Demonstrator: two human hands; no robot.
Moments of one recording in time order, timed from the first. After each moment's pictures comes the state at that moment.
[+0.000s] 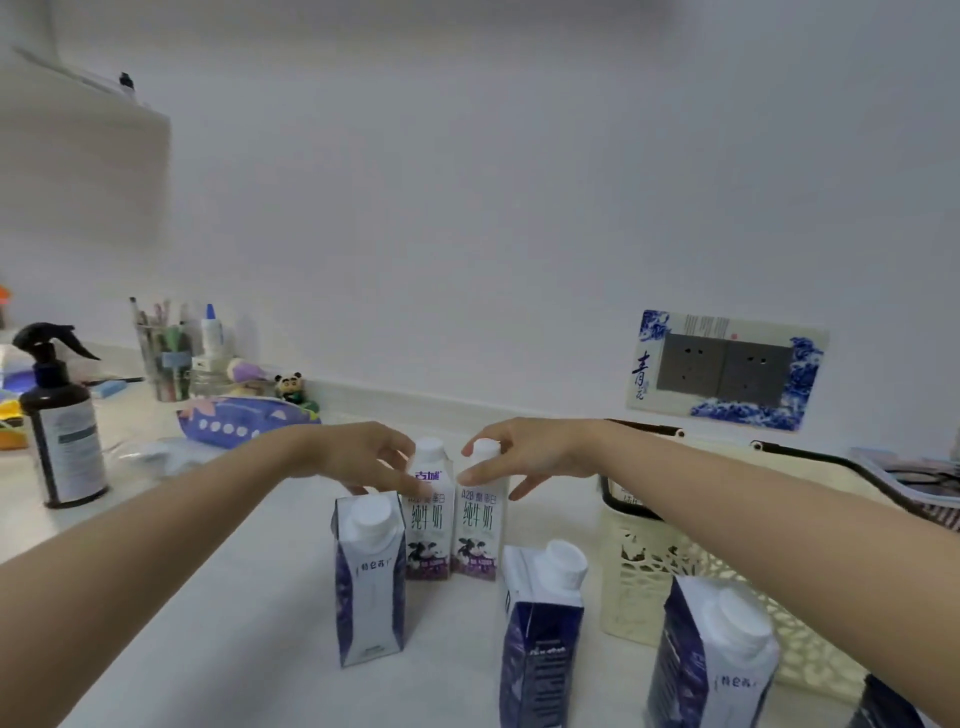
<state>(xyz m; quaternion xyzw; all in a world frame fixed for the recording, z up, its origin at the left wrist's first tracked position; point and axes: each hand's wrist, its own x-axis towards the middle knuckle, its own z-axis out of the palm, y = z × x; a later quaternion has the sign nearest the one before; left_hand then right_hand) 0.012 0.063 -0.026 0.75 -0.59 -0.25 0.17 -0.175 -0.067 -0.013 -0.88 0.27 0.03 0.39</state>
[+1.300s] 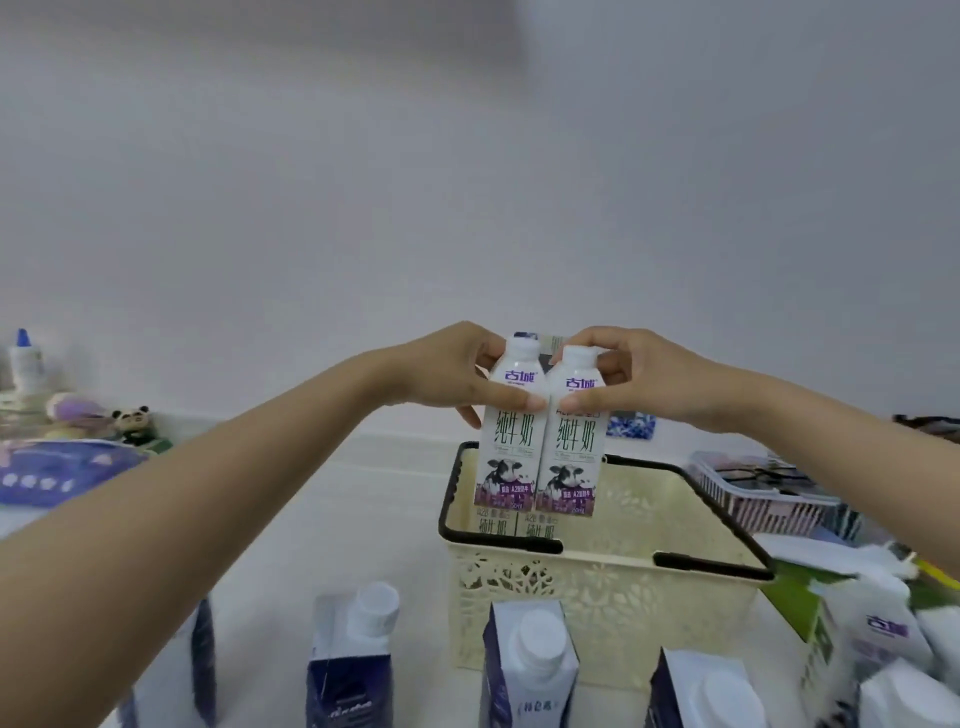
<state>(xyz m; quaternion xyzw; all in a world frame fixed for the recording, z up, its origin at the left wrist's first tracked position) -0.160 -0.028 0.079 0.51 -0.78 -0.19 0.30 -0.384 -0.089 0.085 -0.86 0.26 -0.26 0.34</state>
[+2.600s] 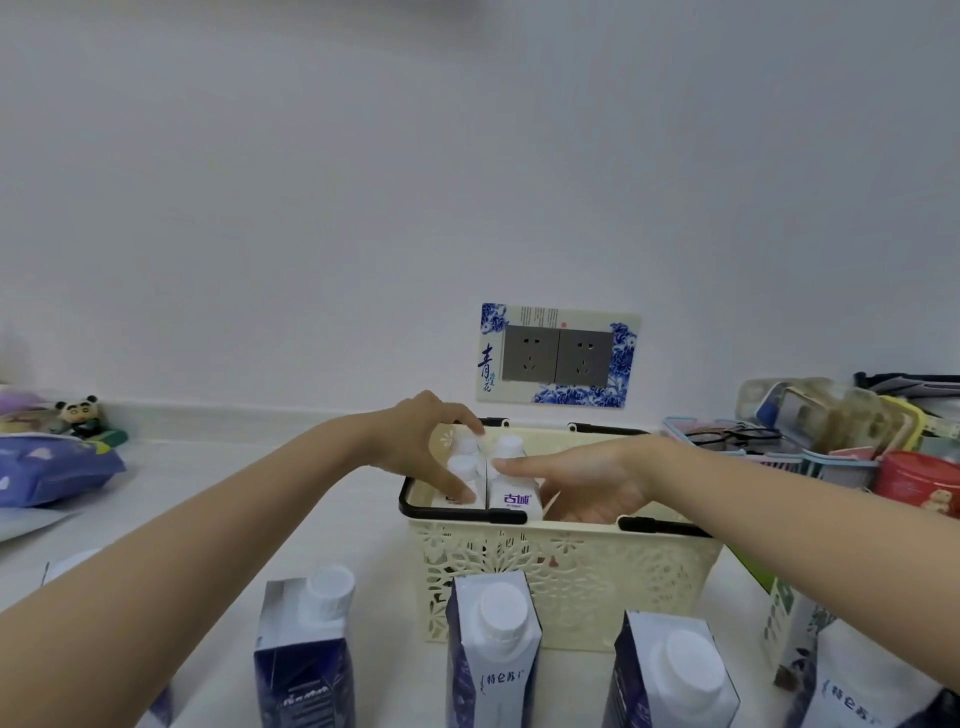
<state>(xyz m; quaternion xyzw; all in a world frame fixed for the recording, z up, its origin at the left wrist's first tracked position) -0.159 -0.057 -0.001 0.64 -0.75 -0.11 0.14 -0.369 -0.123 -0.013 -0.69 0.44 0.05 0.57</state>
